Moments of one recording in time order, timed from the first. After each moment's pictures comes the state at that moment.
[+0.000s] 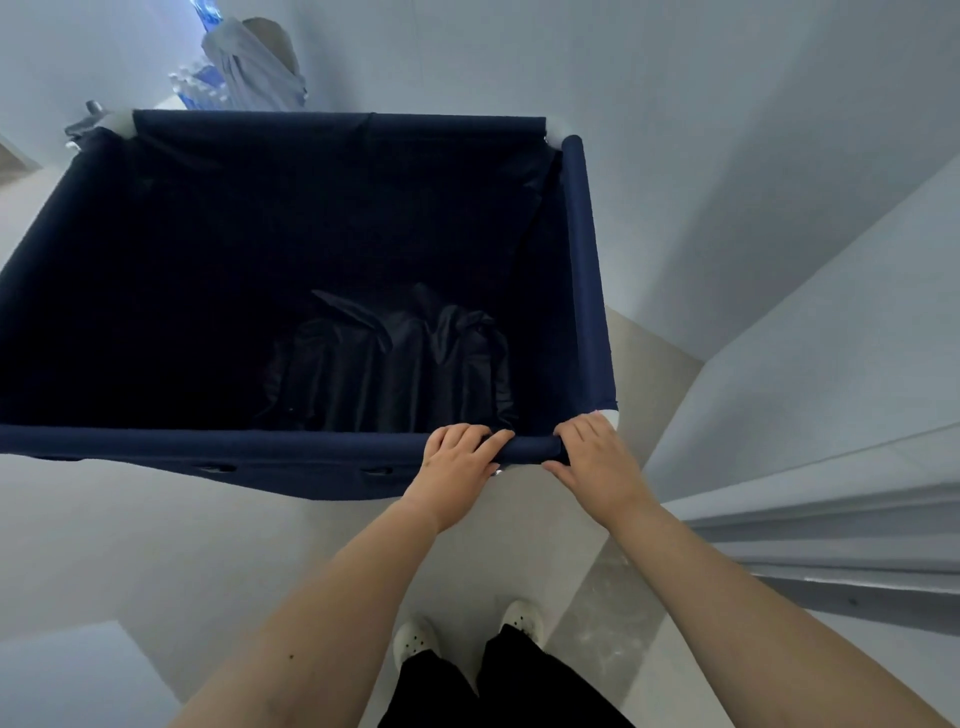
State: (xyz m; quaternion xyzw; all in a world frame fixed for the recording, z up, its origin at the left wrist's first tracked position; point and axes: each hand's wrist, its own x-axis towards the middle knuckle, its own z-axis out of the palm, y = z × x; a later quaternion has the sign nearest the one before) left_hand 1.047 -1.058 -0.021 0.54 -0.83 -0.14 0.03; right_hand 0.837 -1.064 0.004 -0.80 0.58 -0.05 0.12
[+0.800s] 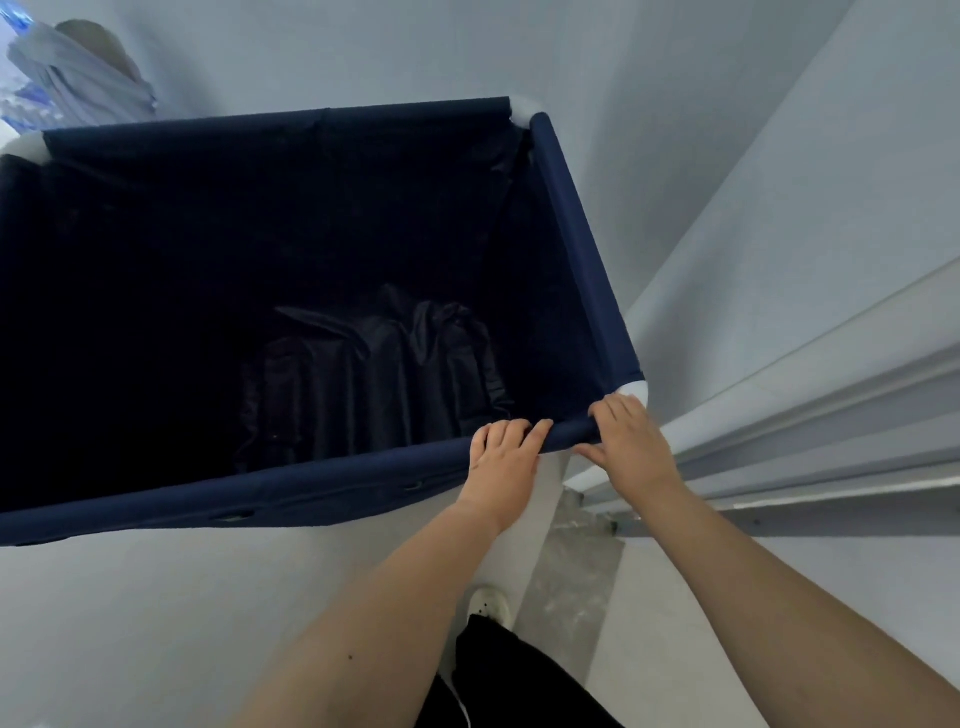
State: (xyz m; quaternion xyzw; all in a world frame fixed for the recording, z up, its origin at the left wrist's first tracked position) left_hand 0.880 -1.050 -0.023 0.48 -0.85 -0.22 0.06; right_hand 0.700 -1.040 0.012 -0.70 0.70 0.00 0.10
